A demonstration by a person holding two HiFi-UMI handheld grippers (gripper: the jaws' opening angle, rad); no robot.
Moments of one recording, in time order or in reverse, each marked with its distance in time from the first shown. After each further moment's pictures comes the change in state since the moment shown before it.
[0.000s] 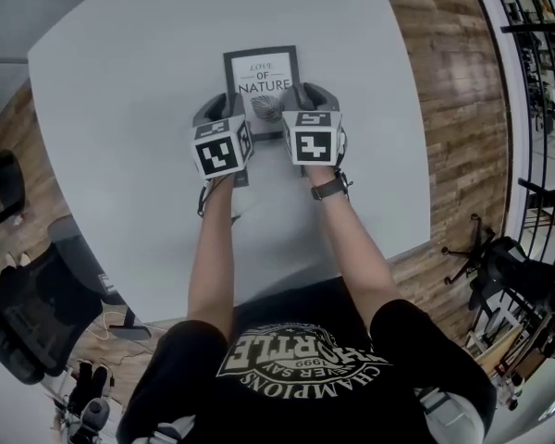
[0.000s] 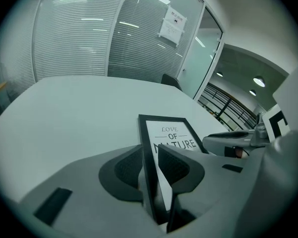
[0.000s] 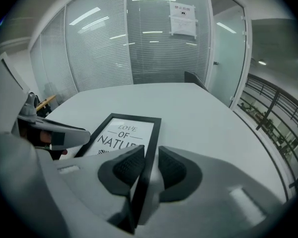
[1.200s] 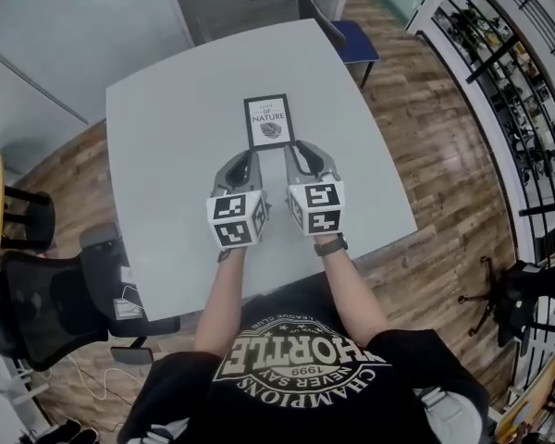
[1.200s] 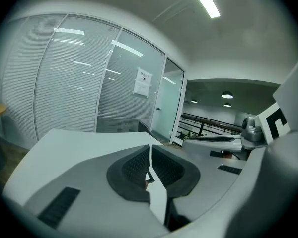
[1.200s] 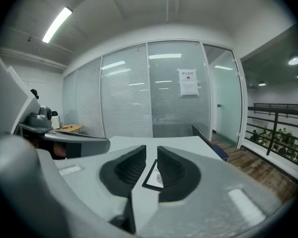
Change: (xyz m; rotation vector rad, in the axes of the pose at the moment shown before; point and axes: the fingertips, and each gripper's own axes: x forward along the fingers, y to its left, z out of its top) left arm -0.407 -0.141 -0.028 0.201 -0.490 -0.125; right arm -0.415 0.123 0.006 -0.061 -0.549 0.107
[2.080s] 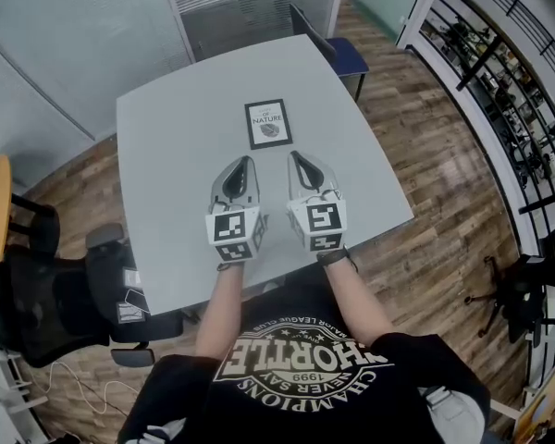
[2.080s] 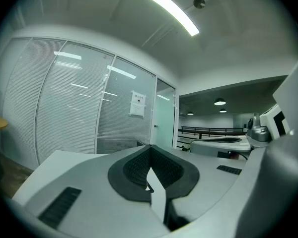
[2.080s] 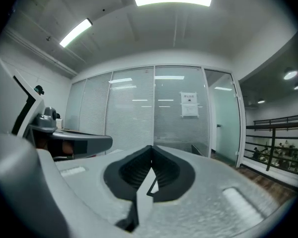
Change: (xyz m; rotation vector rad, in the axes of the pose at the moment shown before) left arm -0.108 -0.031 0.023 0.118 -0.230 0.015; right arm -0.109 0.052 0.026 -0.092 -0.227 -0.015
